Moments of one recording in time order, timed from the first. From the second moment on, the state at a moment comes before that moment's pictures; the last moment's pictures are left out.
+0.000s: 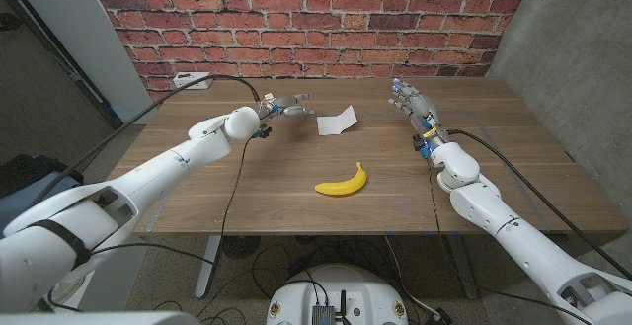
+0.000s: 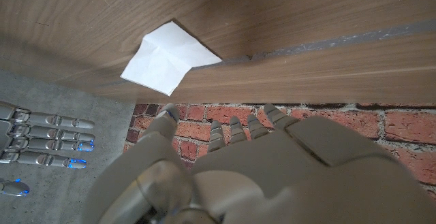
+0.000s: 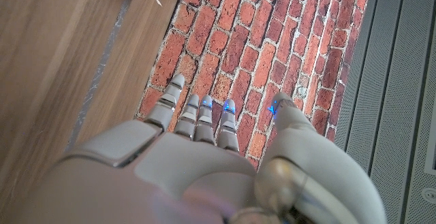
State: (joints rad) left arm 0.42 0.65 0.79 -1.33 0.30 -0.02 -0.11; left_hand 0.28 0.14 0.51 -0.05 0.18 -0.03 -0.10 0.18 0.17 -0.07 -0.05 0.20 0.22 -0.10 -0.04 0.17 0.17 -0.08 -0.02 0.20 0.20; right arm -0.88 -0.52 -0.40 -1.46 0.51 0.37 -0.06; right_hand 0.43 0.10 0.46 -0.14 0.19 0.23 -0.02 0.23 0.21 0.19 0.12 0.24 0.23 0.14 0.09 0.19 0.34 0.31 0.11 0.19 0.17
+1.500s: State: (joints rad) left arm 0.35 0.60 0.90 -1.25 0.37 -0.06 -0.23; left_hand 0.25 0.14 0.50 -0.03 0.18 -0.04 -0.11 0.18 0.17 -0.07 -0.06 0.20 0.19 -0.11 -0.03 0.17 0.17 -0.09 -0.03 0.20 0.20; right arm -0.85 -0.50 -0.43 -1.44 0.51 0.38 0.00; right_hand 0.42 0.11 0.46 -0.14 0.19 0.24 -0.01 0.22 0.20 0.20 0.13 0.22 0.22 0.14 0.09 0.19 0.32 0.31 0.11 0.19 0.17
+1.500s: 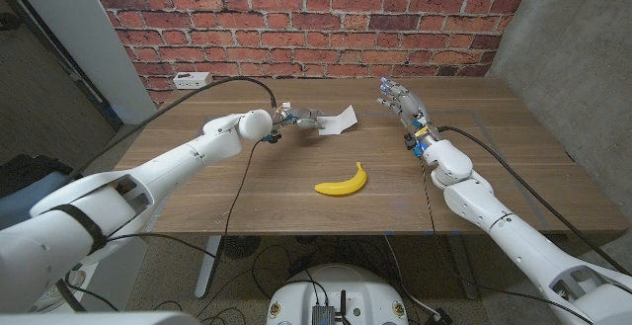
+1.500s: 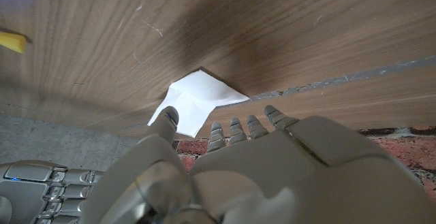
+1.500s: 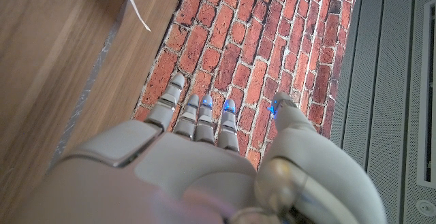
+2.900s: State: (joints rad) left arm 0.26 0.55 1.00 -1.17 0.50 -0.03 -0.32; left_hand 0.19 0.13 0.48 0.01 0.18 0.07 -0.07 0.19 0.17 -0.03 -0.07 0.21 0.18 -0.12 -0.04 0.18 0.17 -0.10 -0.03 0.21 0.20; right arm -0.79 -0.48 -0.48 -1.39 0.49 0.31 0.02; right_hand 0.41 0.11 0.45 -0.14 0.19 0.23 -0.02 0.20 0.20 0.16 0.14 0.20 0.21 0.11 0.11 0.19 0.30 0.28 0.10 0.19 0.17
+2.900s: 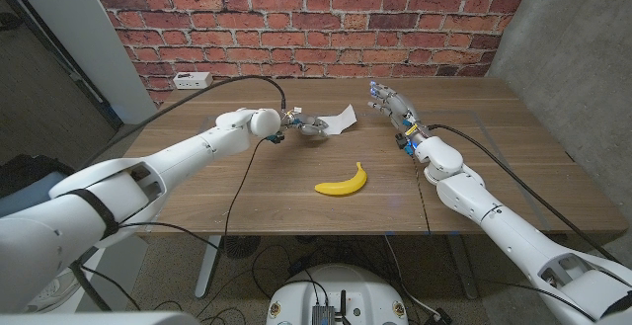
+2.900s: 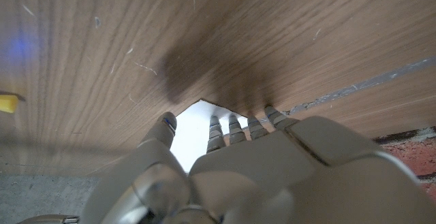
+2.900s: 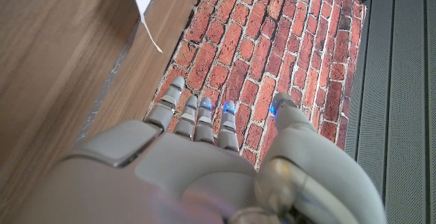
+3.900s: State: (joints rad) left arm 0.23 0.53 1.04 -1.14 0.54 -0.03 -0.34; left_hand 0.18 0.12 0.47 0.02 0.18 0.07 -0.08 0.19 0.17 -0.02 -0.08 0.21 0.18 -0.11 -0.04 0.18 0.17 -0.10 -0.03 0.21 0.20; right arm -0.71 -0.47 -0.53 -1.31 0.47 0.18 0.03; right_hand 0.40 0.13 0.43 -0.13 0.19 0.19 0.01 0.19 0.19 0.14 0.14 0.20 0.21 0.09 0.11 0.19 0.28 0.26 0.10 0.19 0.17
